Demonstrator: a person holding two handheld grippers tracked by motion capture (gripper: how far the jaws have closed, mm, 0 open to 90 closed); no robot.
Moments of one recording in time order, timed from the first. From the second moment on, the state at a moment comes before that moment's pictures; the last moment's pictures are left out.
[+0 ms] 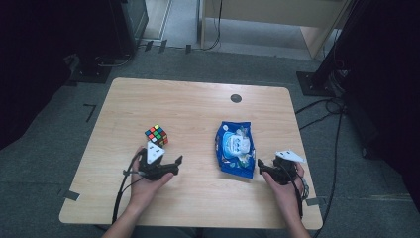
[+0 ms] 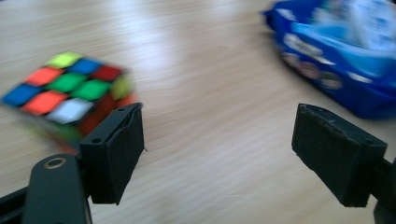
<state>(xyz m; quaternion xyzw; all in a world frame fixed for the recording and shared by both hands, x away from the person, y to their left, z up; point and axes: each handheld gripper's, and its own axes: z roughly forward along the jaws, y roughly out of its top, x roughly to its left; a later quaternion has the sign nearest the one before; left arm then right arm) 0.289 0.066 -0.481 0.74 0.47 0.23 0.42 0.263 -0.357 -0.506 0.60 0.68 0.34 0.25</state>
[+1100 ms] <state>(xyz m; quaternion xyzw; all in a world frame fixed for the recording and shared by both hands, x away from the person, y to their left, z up) 0.353 0.082 -0.509 0.70 0.59 0.22 0.34 0.251 -0.369 -0.524 0.62 0.67 0.32 0.26</state>
